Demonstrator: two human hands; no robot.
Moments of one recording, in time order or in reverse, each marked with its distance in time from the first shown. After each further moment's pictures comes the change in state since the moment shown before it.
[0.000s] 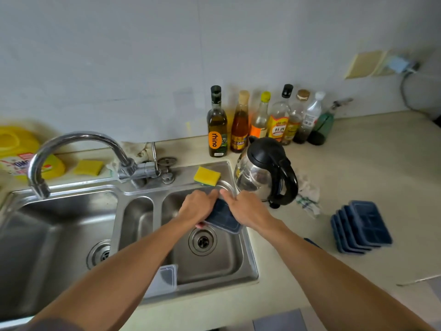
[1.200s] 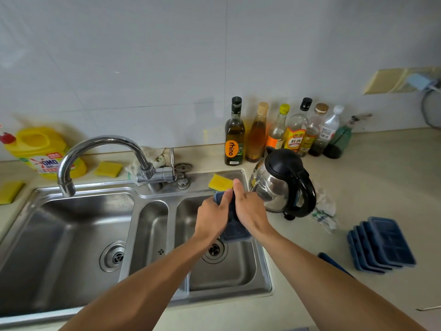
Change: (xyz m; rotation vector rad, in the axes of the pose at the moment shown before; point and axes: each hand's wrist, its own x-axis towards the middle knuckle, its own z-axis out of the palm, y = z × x) left_hand -0.022 -0.008 0.007 -0.505 0.259 0.098; right_hand 0.003 -0.045 0.015 0.452 0.198 0.032
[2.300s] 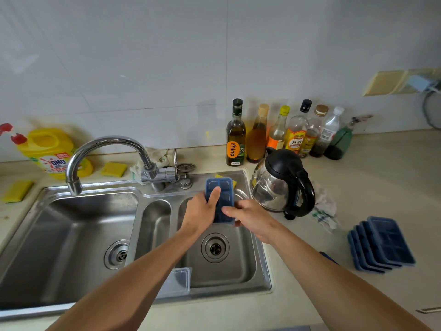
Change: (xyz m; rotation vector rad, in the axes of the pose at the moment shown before) left_hand 0.006 -0.001 -0.034 0.291 -0.005 0.168; right_hand -0.016 0.014 -0.019 0.279 -0.454 0.008
